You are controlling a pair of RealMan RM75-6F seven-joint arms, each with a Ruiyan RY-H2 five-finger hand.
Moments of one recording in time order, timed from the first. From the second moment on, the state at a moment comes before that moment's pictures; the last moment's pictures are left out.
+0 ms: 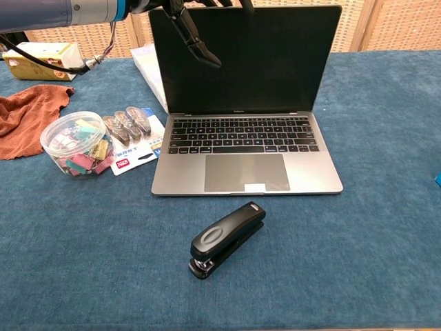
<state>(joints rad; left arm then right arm) -1.08 -1.41 -0.32 -1.46 1.15 0.69 -0.13 -0.09 -1.00 0.02 -1.62 -1.60 1.68 0.29</state>
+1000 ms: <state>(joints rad) -1.05 -1.33 -0.29 -1.68 1.02 0.66 -0.13 -0.10 -1.00 0.01 -1.64 -1.63 1.70 0.25</state>
